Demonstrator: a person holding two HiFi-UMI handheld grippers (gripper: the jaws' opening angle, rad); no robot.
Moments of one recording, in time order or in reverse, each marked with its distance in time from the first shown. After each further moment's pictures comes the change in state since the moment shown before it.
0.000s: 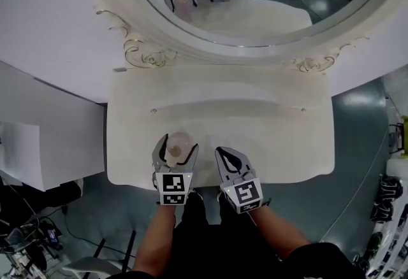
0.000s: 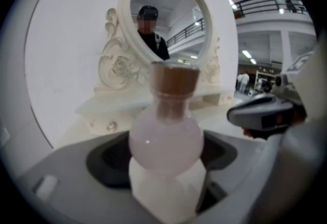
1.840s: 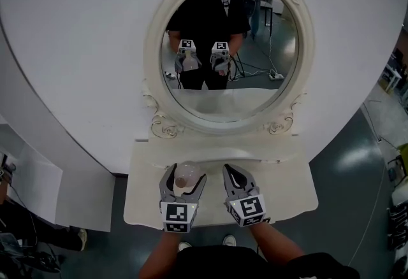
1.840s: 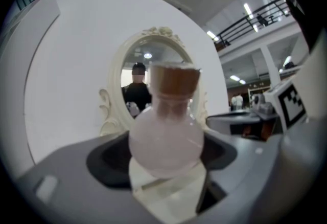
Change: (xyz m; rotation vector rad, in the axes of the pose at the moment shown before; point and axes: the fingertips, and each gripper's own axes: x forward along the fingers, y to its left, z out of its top) left arm -0.108 -0.023 0.191 0.080 -0.431 -0.009; right arm -0.073 -0.023 0.189 -0.144 -0.395 -0.138
